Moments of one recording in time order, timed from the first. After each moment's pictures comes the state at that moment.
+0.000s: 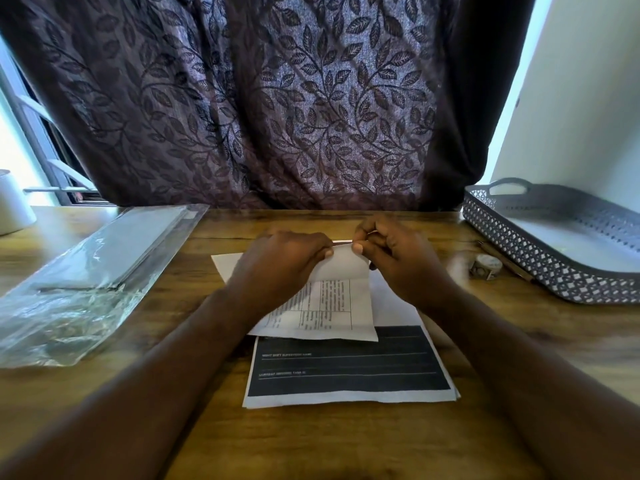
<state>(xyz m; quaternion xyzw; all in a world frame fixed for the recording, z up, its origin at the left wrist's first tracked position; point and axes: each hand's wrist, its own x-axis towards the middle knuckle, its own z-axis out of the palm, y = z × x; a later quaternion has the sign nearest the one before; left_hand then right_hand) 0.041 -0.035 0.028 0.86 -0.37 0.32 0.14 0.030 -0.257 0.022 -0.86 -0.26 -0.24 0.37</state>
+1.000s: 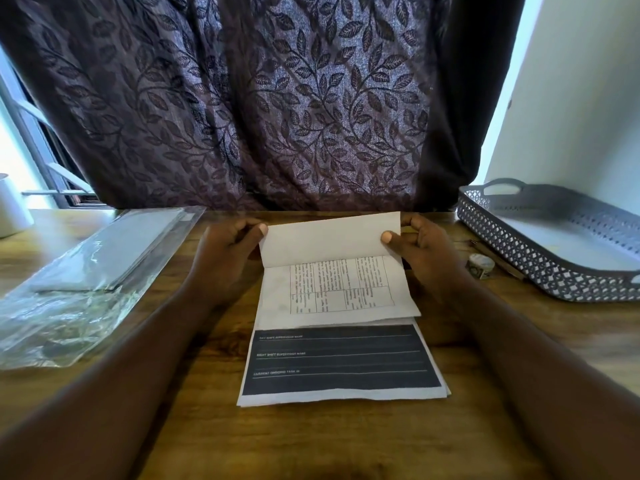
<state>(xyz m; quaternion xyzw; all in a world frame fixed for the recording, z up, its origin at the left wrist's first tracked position) 0.071 0.013 0.008 0.84 -0.17 0.25 0.45 0.047 -0.299 0.015 -0.79 -0.14 -0.18 0.57</state>
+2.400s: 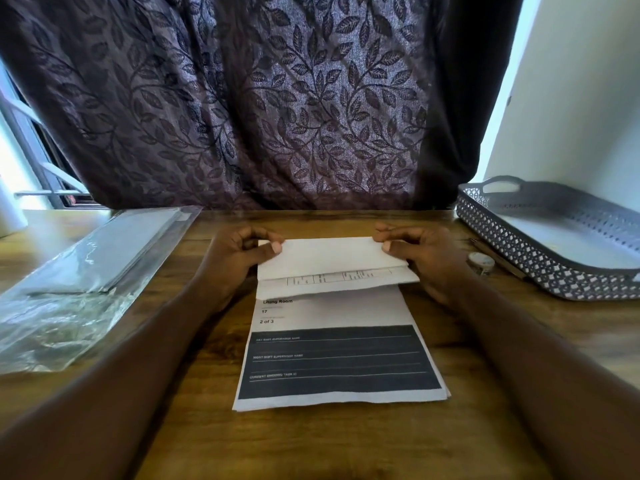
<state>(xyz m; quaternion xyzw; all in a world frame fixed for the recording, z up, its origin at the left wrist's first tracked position) 0.078 0.006 -0.001 0.70 -0.15 0.06 0.69 0.063 -0.312 0.002 -0.72 -0.08 -0.08 0.69</state>
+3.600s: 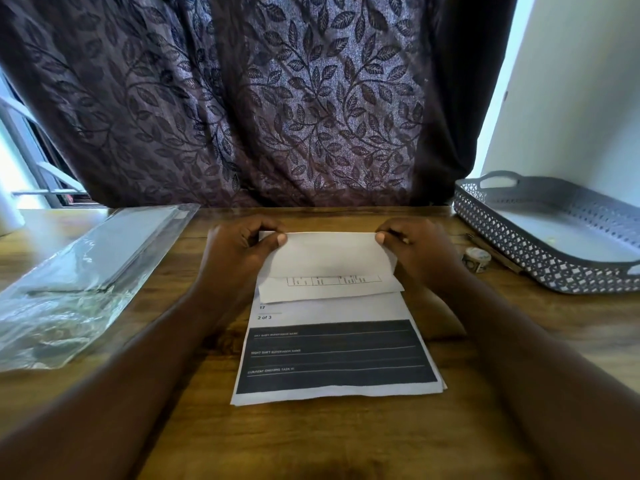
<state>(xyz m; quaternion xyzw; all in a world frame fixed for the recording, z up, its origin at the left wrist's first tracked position) 0.050 -0.013 0.016 0.81 -0.23 0.32 0.43 0.051 -0.301 0.019 -0.92 -0.15 -0.26 0.25</state>
